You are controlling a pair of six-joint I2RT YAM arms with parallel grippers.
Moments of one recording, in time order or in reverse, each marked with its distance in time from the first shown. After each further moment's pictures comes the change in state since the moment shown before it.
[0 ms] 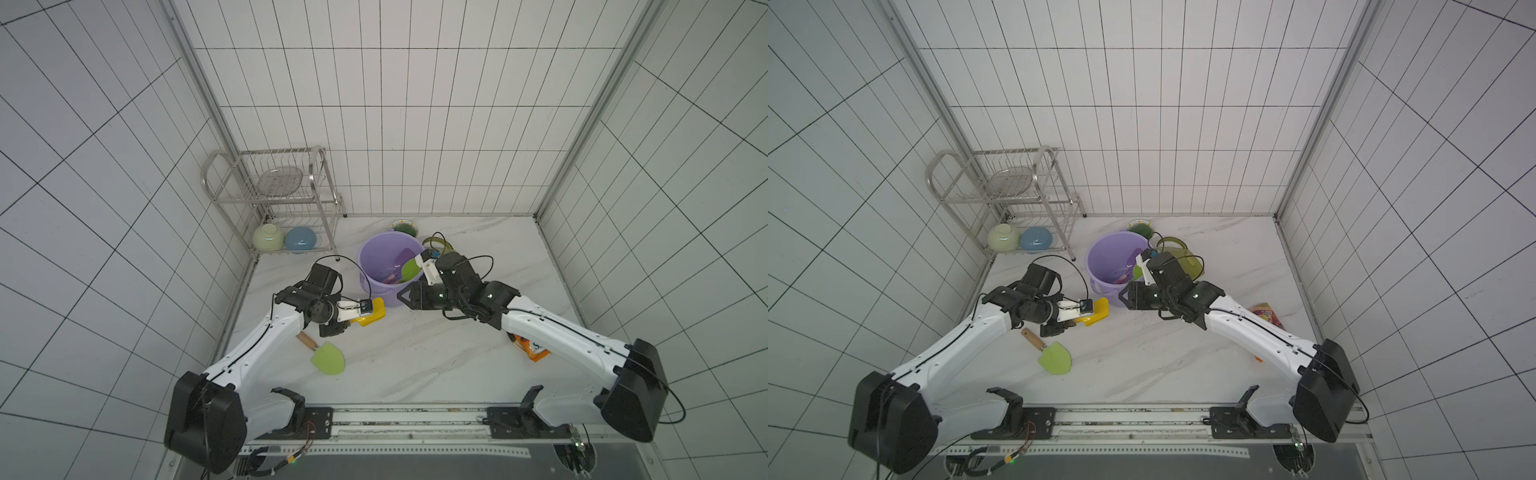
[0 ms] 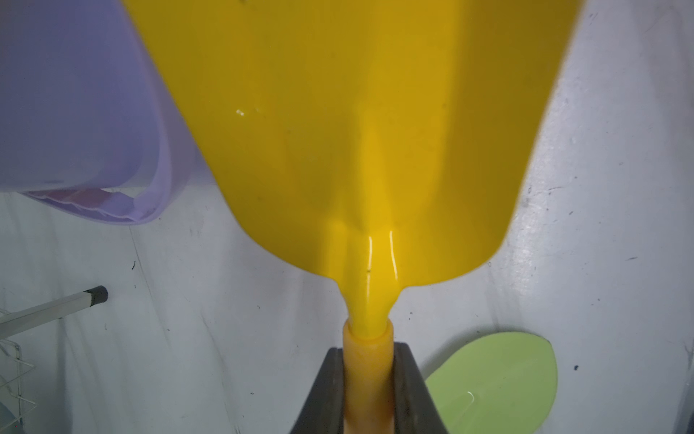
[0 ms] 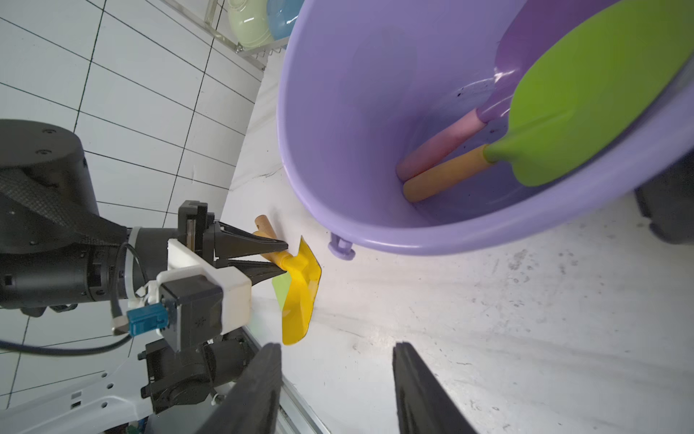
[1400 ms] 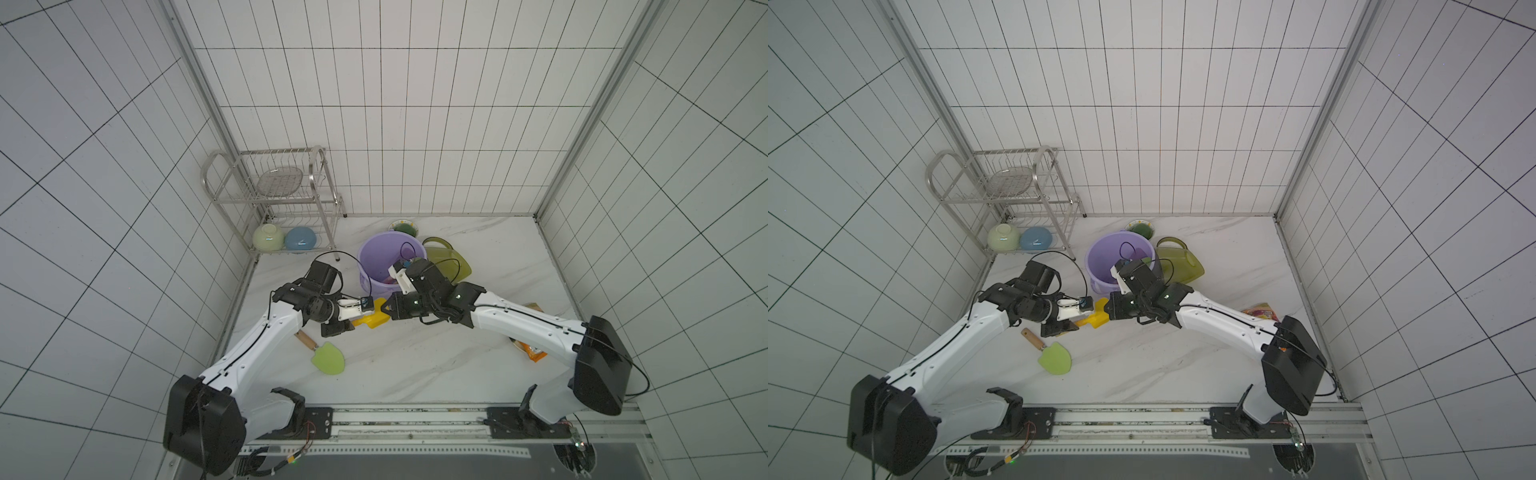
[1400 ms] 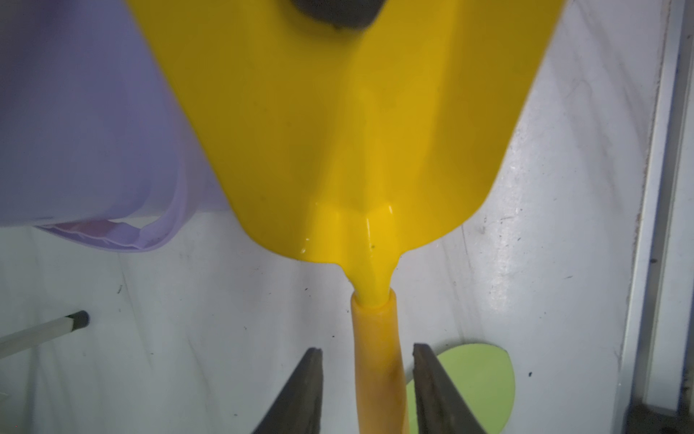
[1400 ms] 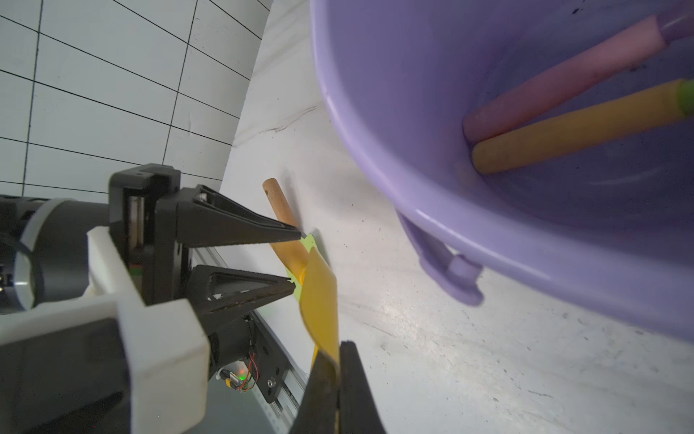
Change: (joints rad) left arm -0.006 -0.005 0.037 -0.058 0.070 -0.021; right arm 0.101 0.175 0.084 0.015 -0.013 -0.004
